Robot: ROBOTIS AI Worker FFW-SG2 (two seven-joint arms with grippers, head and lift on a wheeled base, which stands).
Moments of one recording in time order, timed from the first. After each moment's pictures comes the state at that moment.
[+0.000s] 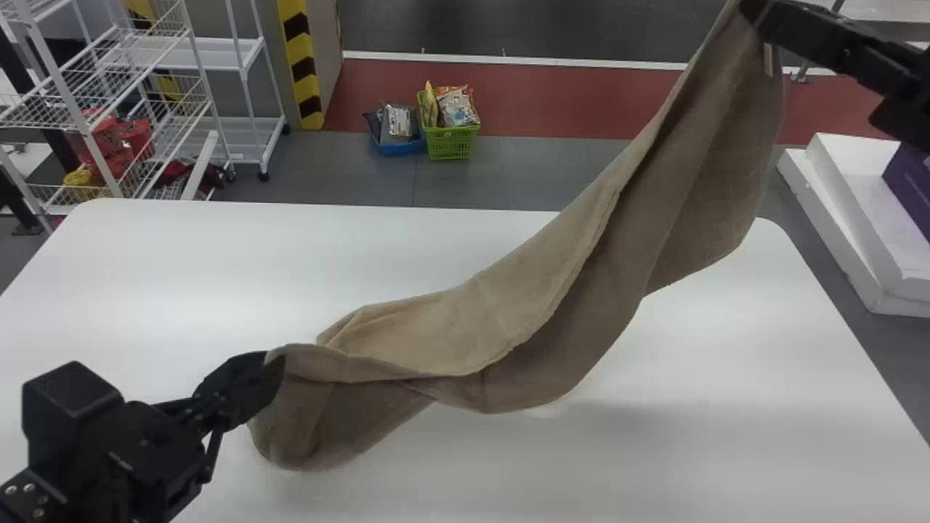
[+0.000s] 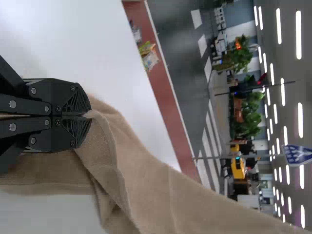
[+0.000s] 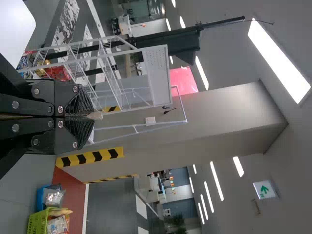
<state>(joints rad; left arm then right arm) 0.52 0.08 0.17 -2.27 -0.14 0.34 -0.61 -0.28 -0.07 -0.46 -2.33 -0.28 1.13 0.81</state>
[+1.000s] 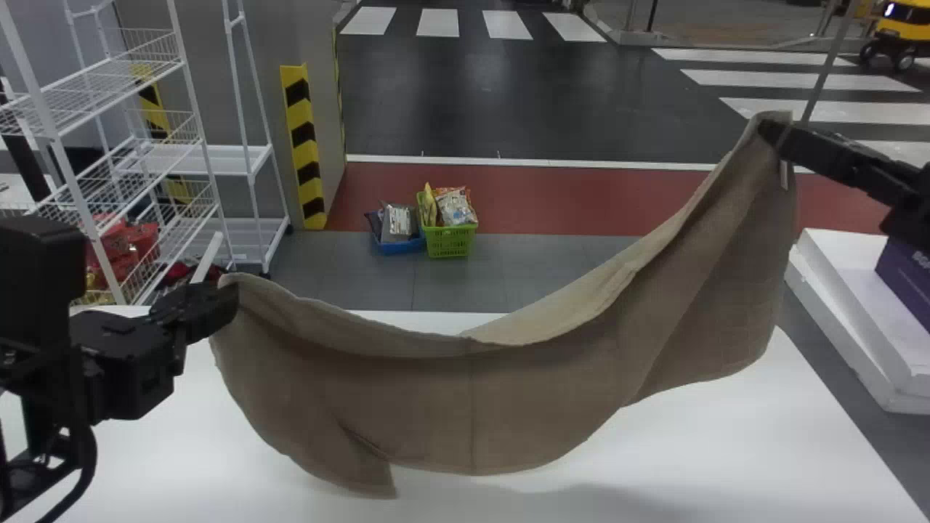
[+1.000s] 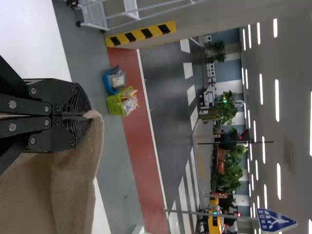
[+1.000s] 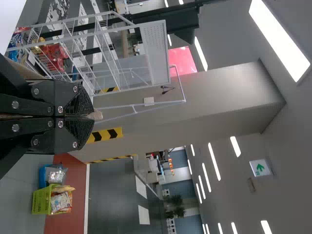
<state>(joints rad) 0.01 0.05 0.16 -2.33 -0.23 0.94 -0.57 -0.35 -0.11 -0.50 -2.17 -0.21 1.06 0.83</state>
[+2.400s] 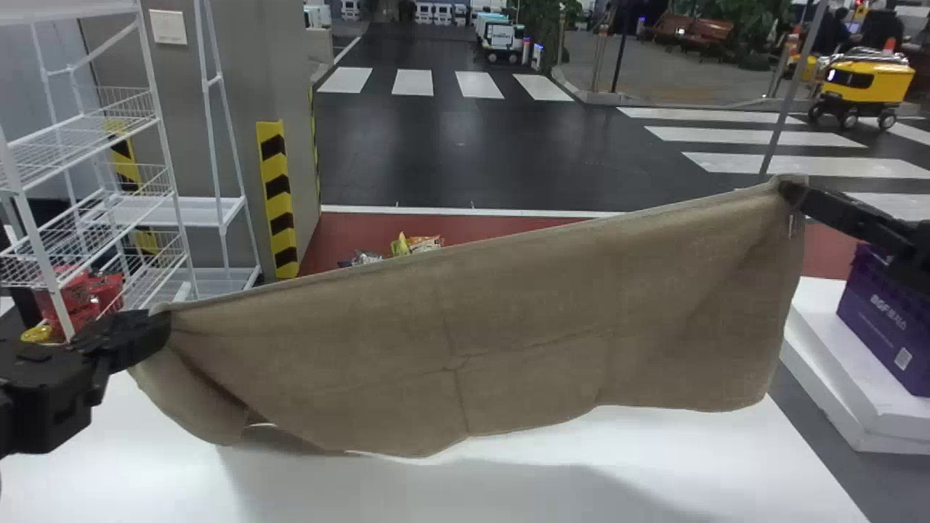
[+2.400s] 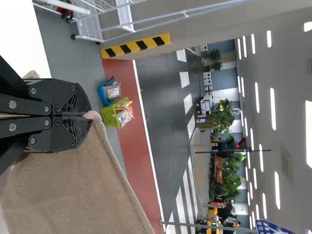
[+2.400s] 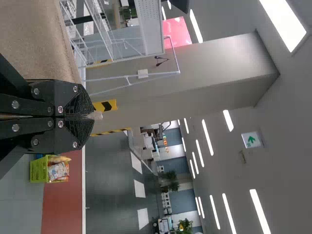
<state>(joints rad) -0.01 0.06 0.27 -2.29 -0.24 0.86 -0.67 -0.39 -0.21 -0.60 -1.90 -0.21 0.87 0.88</state>
